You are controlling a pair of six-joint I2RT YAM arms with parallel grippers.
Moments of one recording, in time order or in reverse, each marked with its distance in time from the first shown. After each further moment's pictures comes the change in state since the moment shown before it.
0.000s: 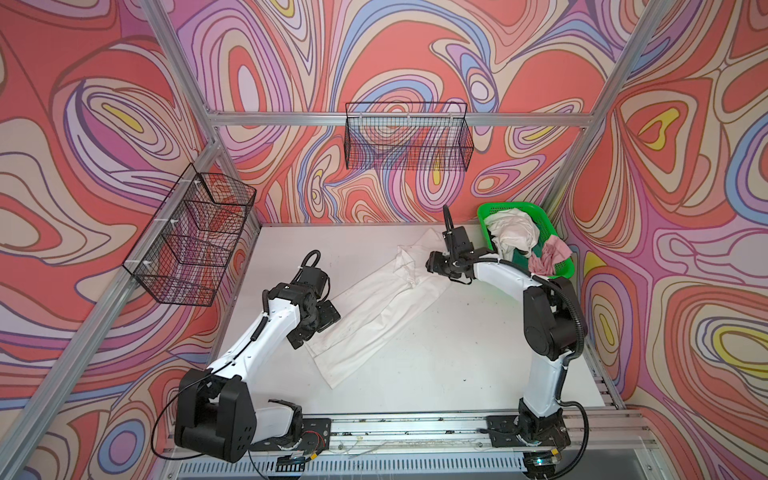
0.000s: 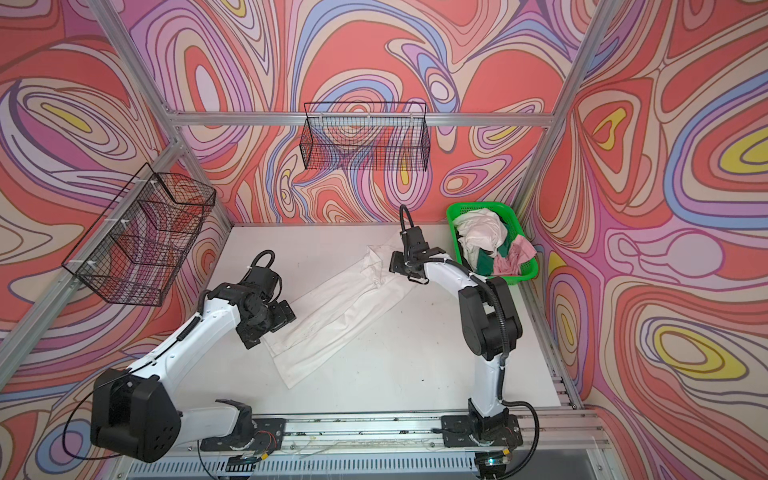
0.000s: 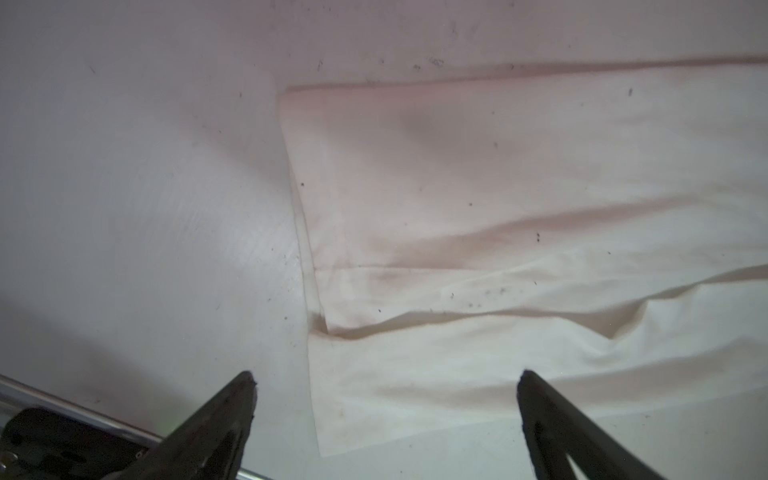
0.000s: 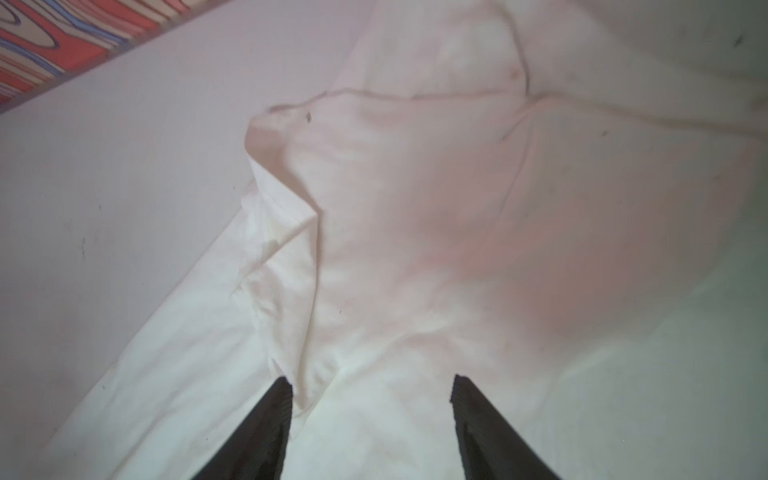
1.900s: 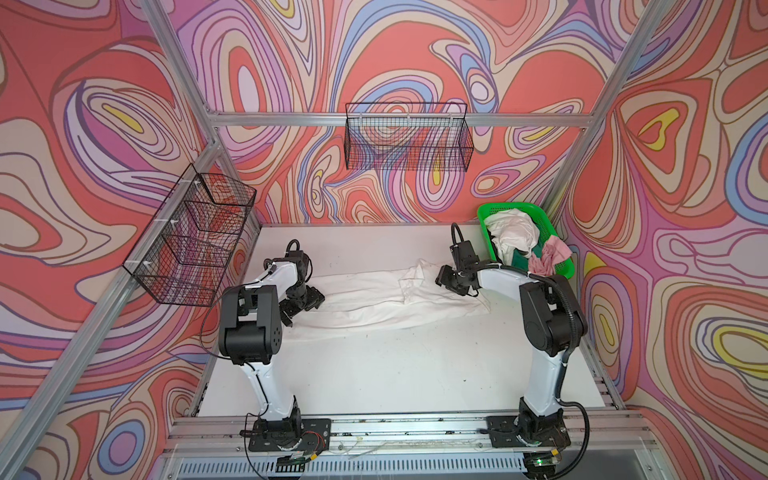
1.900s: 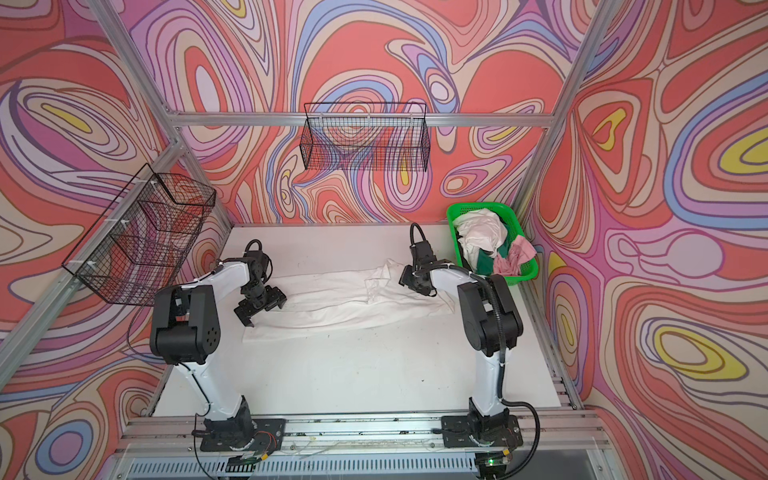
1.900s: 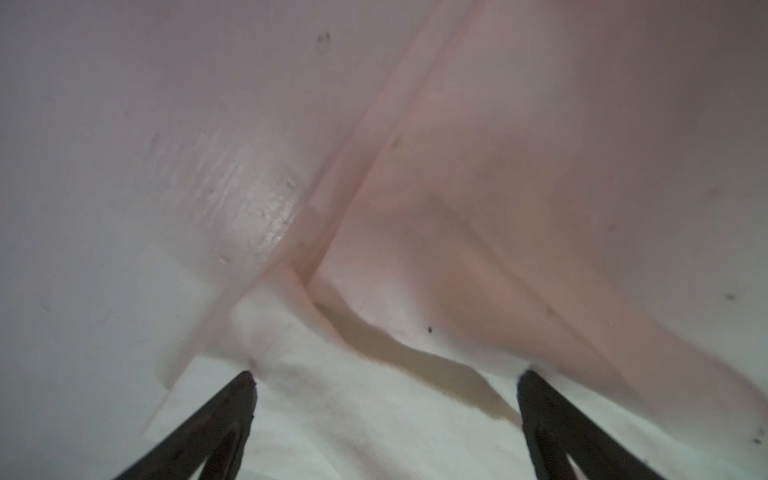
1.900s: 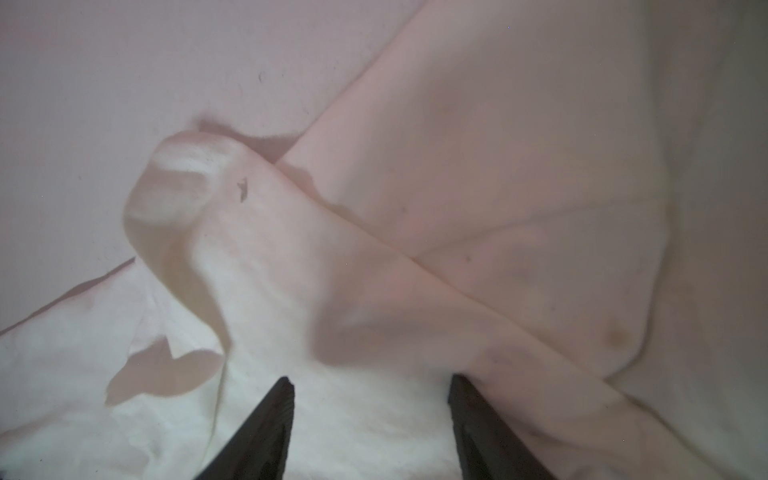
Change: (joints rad) left arm 0.250 0.533 0.265 0.093 0.012 0.099; right arm -0.071 0.040 -0.095 0.030 0.014 0.125
